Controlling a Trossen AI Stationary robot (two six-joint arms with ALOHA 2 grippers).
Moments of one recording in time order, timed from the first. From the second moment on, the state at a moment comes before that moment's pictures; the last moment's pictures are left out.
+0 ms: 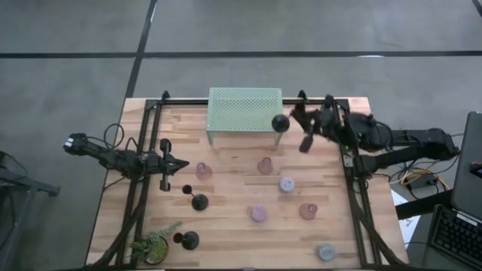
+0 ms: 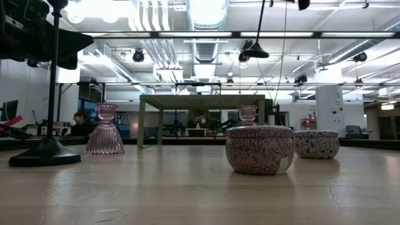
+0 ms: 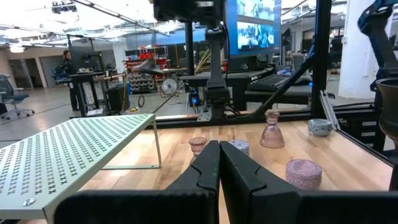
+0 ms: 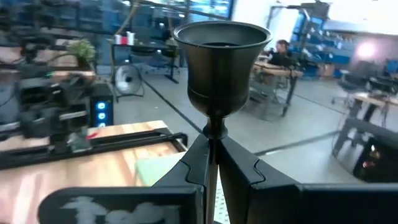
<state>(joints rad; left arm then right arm) -0.37 0.13 0.01 0.18 -0.44 0.12 -0.07 0.90 0.86 0.03 0.46 -0.08</state>
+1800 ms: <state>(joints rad) -0.37 0.13 0.01 0.18 -0.44 0.12 -0.74 1.51 1.22 -0.02 0.03 0.09</state>
